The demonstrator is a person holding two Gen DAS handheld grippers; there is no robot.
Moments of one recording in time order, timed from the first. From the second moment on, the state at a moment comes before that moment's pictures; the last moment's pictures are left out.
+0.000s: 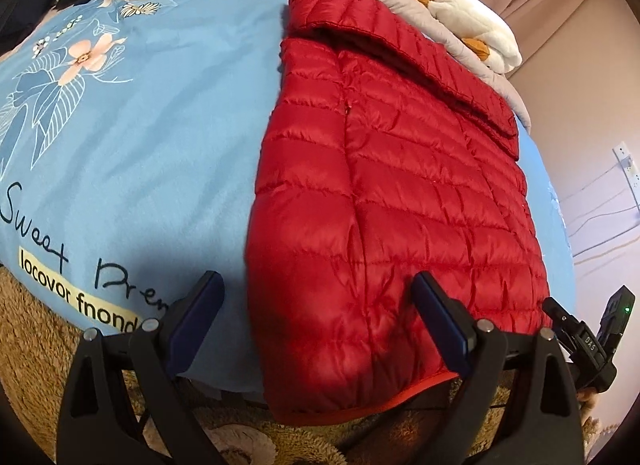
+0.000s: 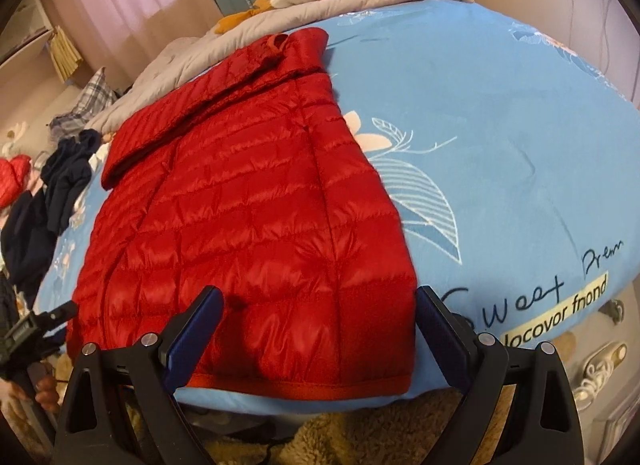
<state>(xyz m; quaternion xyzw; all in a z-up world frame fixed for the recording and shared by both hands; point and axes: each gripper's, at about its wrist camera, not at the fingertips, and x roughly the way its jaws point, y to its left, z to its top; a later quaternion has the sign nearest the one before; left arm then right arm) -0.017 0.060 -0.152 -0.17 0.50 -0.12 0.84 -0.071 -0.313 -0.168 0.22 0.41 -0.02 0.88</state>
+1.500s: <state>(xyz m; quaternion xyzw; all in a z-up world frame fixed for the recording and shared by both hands) -0.035 0.050 -0.161 -0.19 0.53 -0.18 0.81 -0.081 -0.308 -0.180 0.23 0.41 0.00 0.89</state>
